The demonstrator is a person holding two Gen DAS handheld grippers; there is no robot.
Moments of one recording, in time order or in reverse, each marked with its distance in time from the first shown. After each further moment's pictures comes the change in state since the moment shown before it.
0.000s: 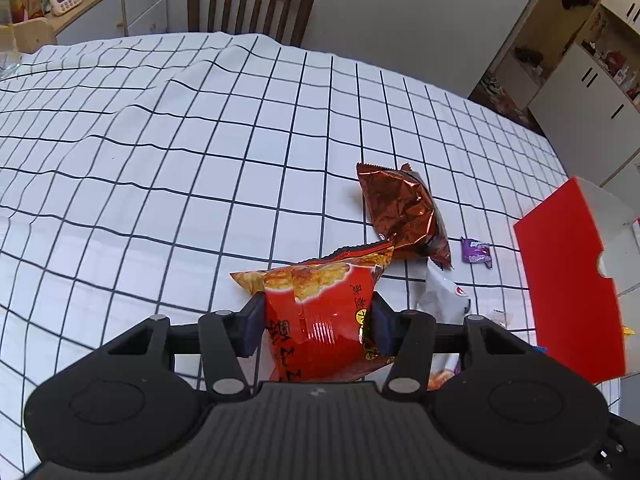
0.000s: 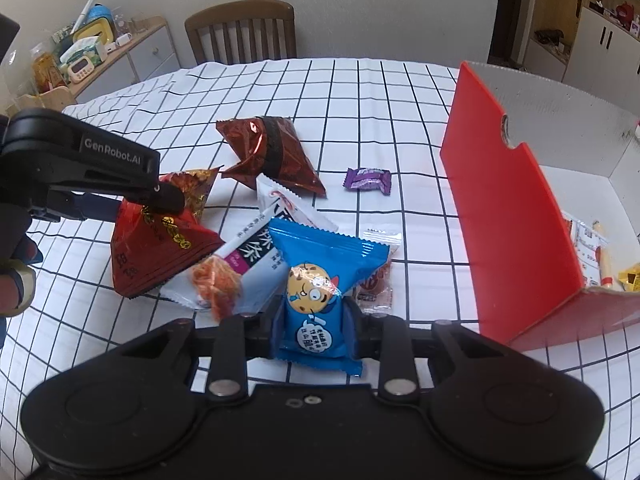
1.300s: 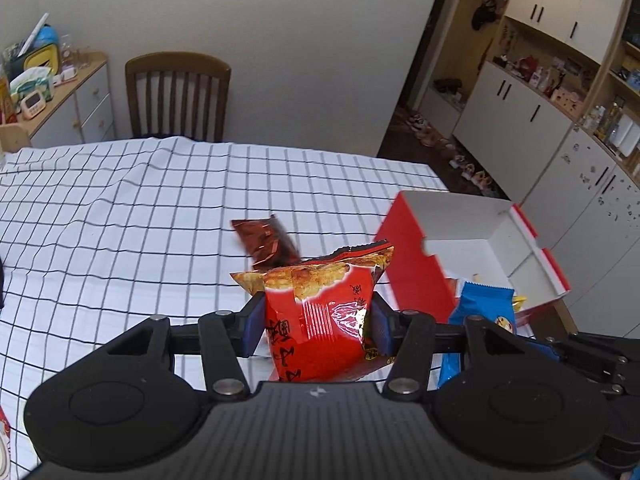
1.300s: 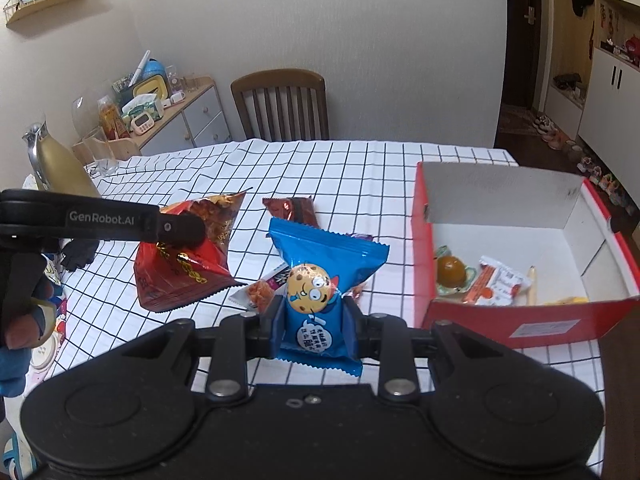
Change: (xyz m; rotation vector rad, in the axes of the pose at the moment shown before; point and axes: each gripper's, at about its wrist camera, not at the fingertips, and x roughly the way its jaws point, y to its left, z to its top) left arm -0.147 -0.094 -0.051 0.176 -0.203 -0.122; right arm -0.142 -0.043 -0.002 -0.041 -0.156 0.113
